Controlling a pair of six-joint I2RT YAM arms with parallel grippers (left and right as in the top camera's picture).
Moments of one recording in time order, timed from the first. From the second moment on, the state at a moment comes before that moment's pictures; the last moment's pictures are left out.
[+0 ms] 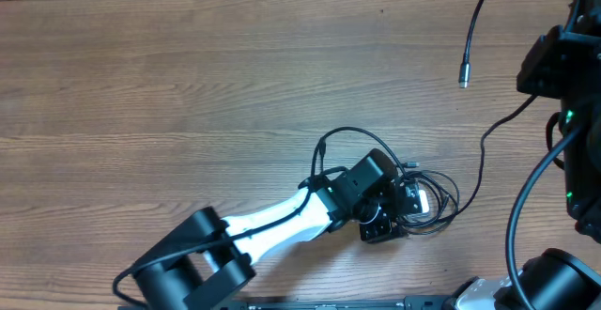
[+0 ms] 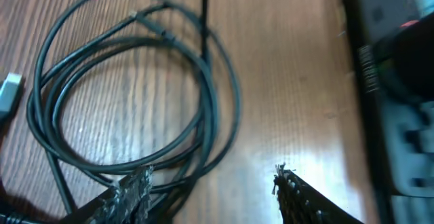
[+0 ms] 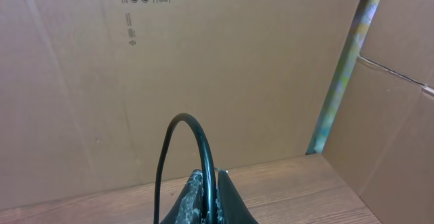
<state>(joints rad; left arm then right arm) -0.98 1.79 1.00 -0.13 0.46 0.31 0.69 1.63 2.90 -1.53 0.92 0.22</state>
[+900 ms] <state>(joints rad) -1.09 1.96 1.01 0.06 0.33 0.41 0.69 1.69 2.90 -1.53 0.92 0.22</state>
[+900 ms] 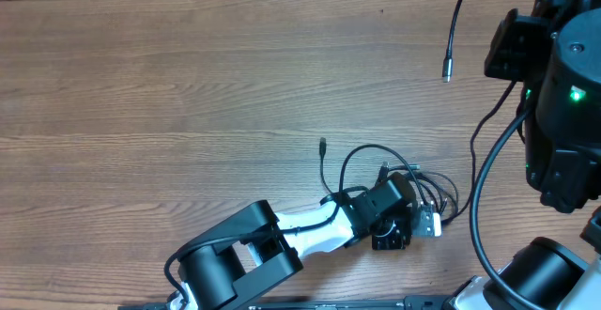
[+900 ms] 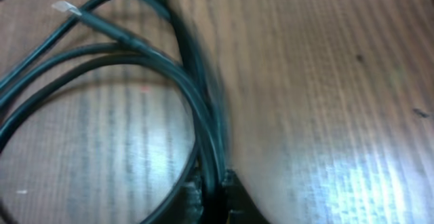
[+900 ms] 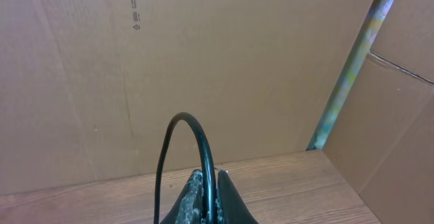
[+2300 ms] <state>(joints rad) -0.74 1.05 1.07 -0.23 -0.88 0.39 0.34 1.69 2.89 -1.60 0.84 0.34</state>
